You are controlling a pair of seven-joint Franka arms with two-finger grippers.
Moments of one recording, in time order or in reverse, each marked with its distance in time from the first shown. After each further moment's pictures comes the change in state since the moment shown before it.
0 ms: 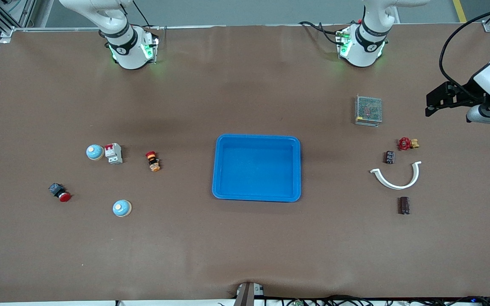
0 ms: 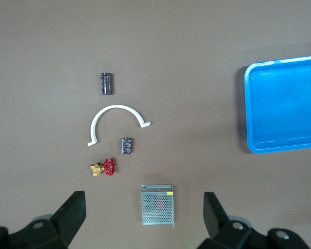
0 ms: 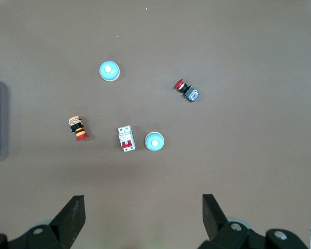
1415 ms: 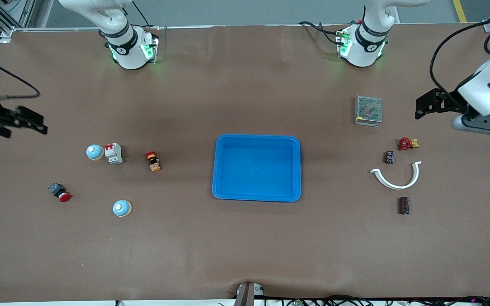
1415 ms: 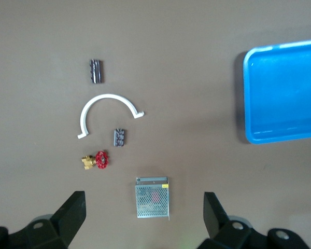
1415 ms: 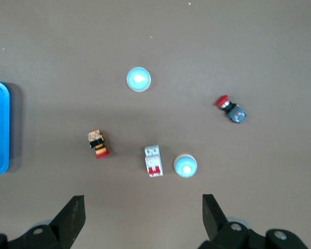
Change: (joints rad) left arm -0.002 0.023 -0.004 -0.065 -0.011 0.003 -0.001; right arm 0.049 0.243 0.013 -0.008 0.107 0.174 -0.004
